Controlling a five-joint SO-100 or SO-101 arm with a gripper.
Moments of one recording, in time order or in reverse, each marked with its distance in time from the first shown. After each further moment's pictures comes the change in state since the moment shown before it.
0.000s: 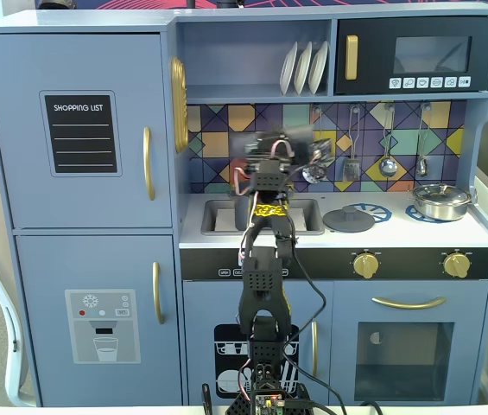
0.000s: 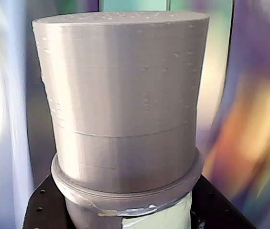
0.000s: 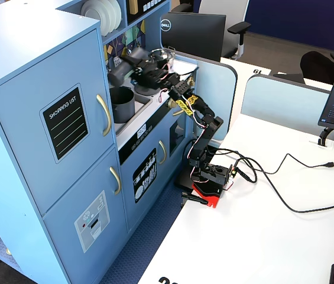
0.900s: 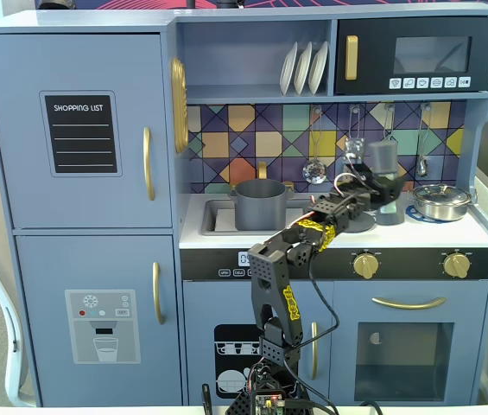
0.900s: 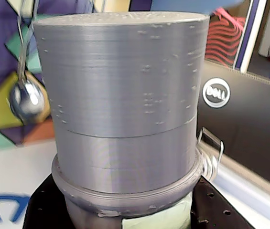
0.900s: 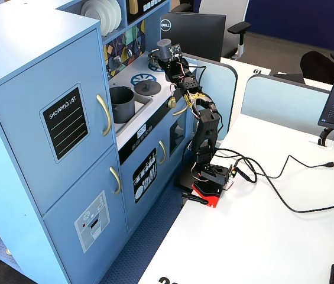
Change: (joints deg) arm 33.4 -12.5 19.2 -34.5 -85.4
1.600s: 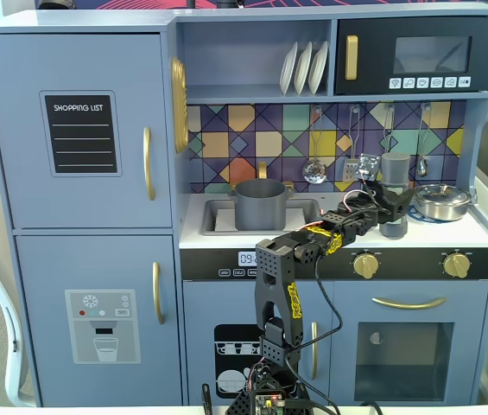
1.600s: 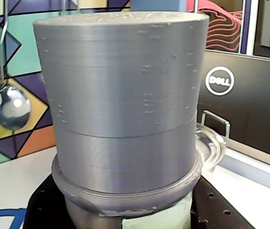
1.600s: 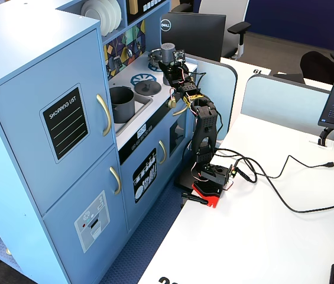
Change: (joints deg) arm 1.1 -5.2 4.6 -12.6 9.7
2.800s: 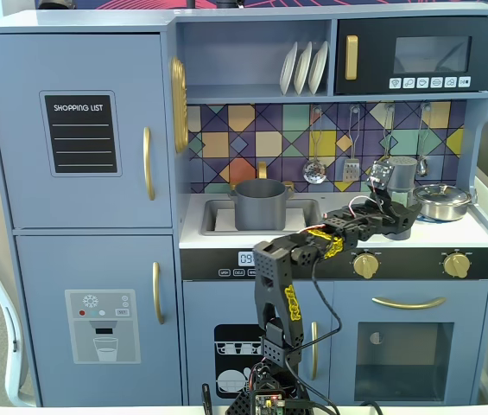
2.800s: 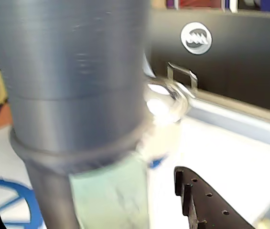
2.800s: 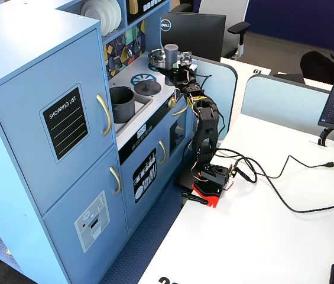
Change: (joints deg) arm 3.8 6.6 6.3 8.6 4.5
